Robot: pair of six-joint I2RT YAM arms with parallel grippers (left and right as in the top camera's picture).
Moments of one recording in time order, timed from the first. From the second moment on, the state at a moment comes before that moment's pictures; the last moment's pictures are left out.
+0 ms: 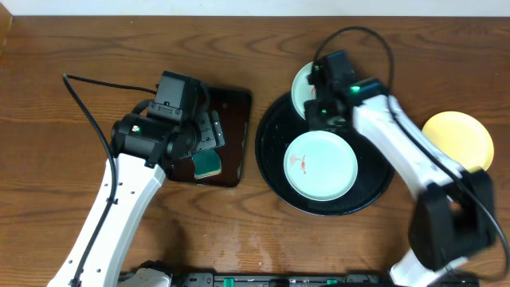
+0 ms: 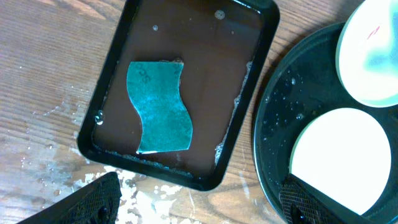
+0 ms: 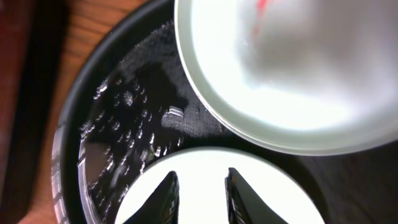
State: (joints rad) left arm -0.29 1.34 1.30 -1.09 -0.01 -0.54; right arm 0.37 1.81 1.40 -0.81 -0.09 0.20
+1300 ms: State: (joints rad) left arm -0.29 1.34 1.28 -1.11 0.00 -0.54; right arm 0.11 1.66 0.92 -0.76 -0.14 0.19
